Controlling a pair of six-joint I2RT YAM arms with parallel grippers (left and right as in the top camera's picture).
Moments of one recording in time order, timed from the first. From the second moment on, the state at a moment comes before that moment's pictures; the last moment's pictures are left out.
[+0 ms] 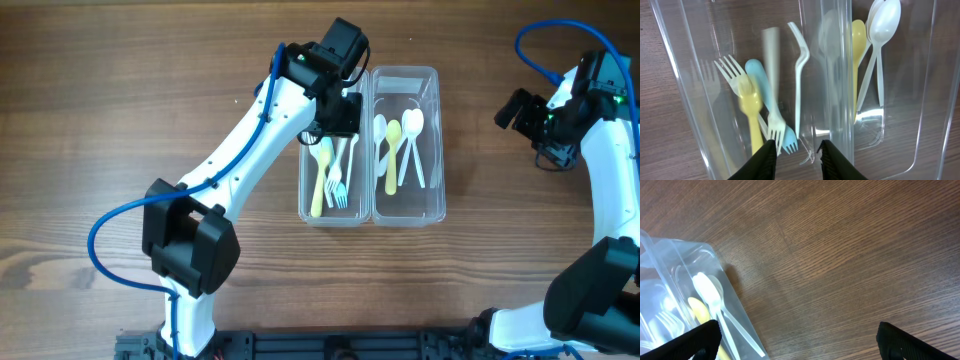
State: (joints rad) left arm -0.59 2.04 1.92 -1.17 0.12 -0.46; right arm -0.30 1.65 1.33 -0.90 -0.18 0.28
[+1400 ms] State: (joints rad) left arm -0.03 1.52 1.92 -1.35 -0.04 -0.25; right arm -0.30 1.14 1.37 -0.76 -0.25 -0.06
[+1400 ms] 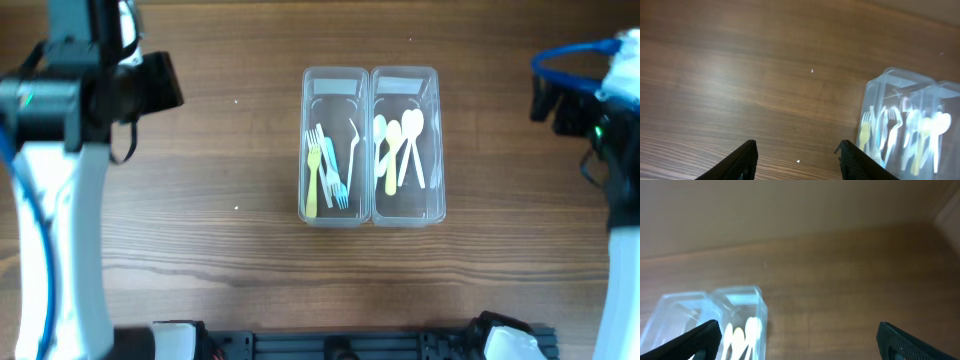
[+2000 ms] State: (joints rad) left arm -0.03 1.30 1.92 -1.57 -0.12 -0.24; right arm -0.30 0.96 1.37 -0.90 -0.37 -0.14
